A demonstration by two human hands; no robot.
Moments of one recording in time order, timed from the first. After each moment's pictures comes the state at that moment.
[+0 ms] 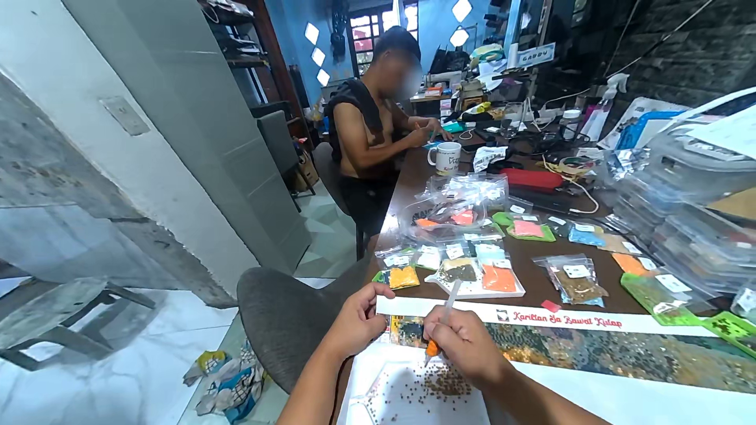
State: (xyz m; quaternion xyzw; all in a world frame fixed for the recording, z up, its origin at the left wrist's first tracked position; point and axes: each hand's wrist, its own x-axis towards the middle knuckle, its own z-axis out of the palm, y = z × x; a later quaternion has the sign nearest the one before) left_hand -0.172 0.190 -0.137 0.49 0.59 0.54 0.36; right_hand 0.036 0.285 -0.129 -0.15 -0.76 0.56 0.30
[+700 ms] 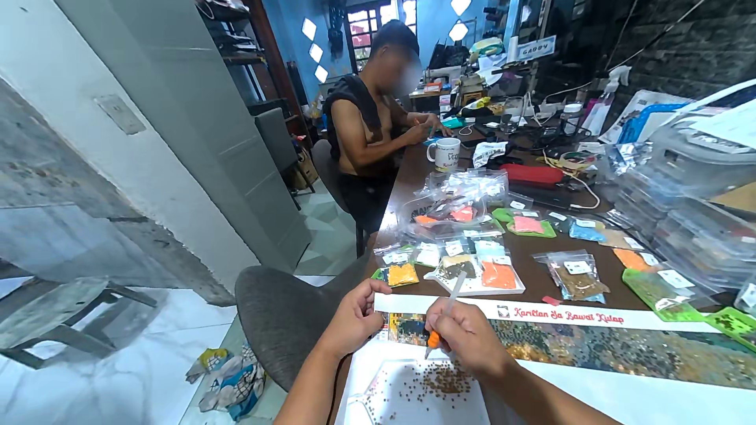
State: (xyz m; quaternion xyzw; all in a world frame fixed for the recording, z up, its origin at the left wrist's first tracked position) left_hand -0.171 0.189 -0.137 0.47 0.57 0.57 0.37; right_hand 0.037 0.286 -0.122 -0.18 -0.72 0.60 0.29
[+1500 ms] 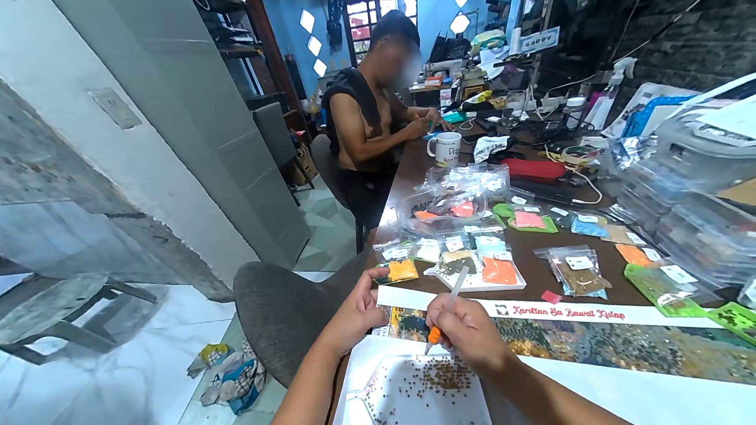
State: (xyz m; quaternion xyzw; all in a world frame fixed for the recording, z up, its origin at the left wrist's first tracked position) left_hand -0.167 0.191 -0.127 0.42 0.52 0.56 0.48; right_hand 0.037 0.287 -0.122 -0.19 -0.72 0.60 0.30
